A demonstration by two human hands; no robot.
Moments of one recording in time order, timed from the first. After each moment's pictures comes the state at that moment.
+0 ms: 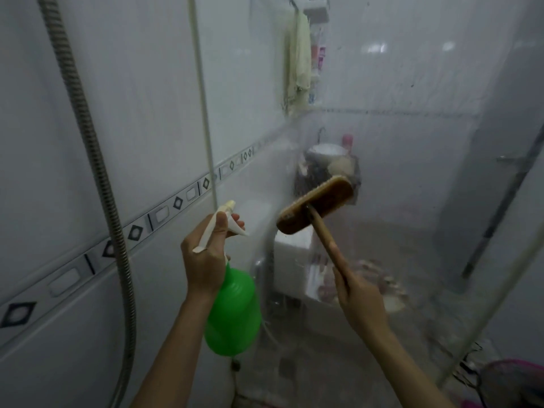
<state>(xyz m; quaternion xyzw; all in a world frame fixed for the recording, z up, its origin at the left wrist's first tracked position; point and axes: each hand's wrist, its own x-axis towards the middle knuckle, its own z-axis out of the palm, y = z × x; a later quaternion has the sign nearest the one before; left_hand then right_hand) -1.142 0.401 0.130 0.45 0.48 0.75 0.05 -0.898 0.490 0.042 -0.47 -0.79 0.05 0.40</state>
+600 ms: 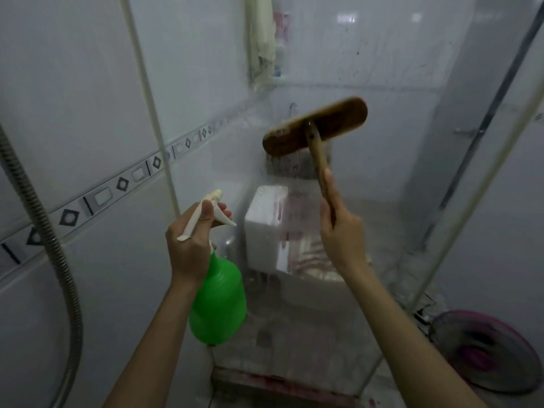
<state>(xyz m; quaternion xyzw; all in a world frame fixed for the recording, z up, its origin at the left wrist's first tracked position) -1.088 0.409 0.122 0.46 0.48 0.73 0.11 -0.869 0.515 0.105 -0.42 -0.74 0.07 0.51</state>
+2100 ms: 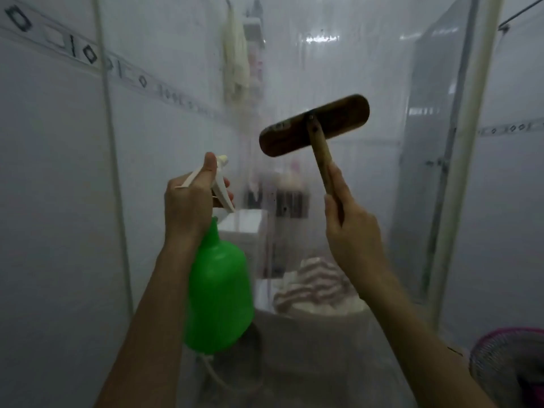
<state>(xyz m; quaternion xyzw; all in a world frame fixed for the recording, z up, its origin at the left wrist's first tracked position) -1.036 0.483 -0.082 0.47 0.43 0.76 0.14 -0.822 0.527 -0.120 -0.40 -0.72 -0.04 0.56</state>
